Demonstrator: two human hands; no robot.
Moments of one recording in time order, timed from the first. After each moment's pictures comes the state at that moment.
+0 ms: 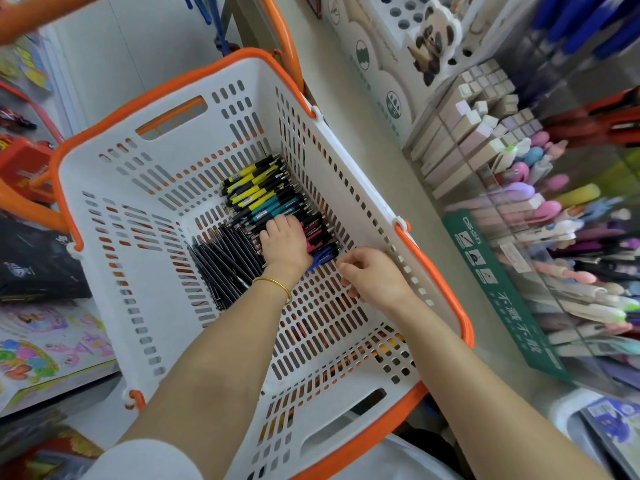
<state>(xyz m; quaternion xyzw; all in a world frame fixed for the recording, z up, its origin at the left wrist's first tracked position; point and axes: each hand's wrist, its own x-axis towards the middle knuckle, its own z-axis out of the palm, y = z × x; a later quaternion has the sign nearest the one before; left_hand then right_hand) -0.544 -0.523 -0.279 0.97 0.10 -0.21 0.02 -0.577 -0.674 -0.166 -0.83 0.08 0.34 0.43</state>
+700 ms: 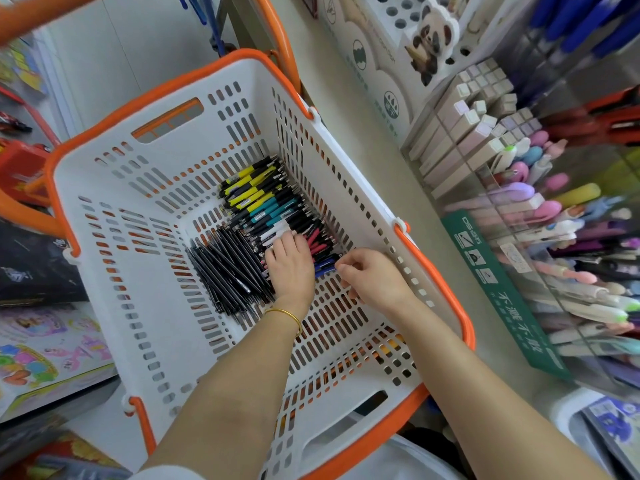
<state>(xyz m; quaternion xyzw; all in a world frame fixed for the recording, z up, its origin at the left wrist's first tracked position) -0.586 -0.539 -0.306 1.00 0.08 -0.03 -0.02 -0.577 -0.673 -0.165 -0.83 0.08 0.34 0.43</state>
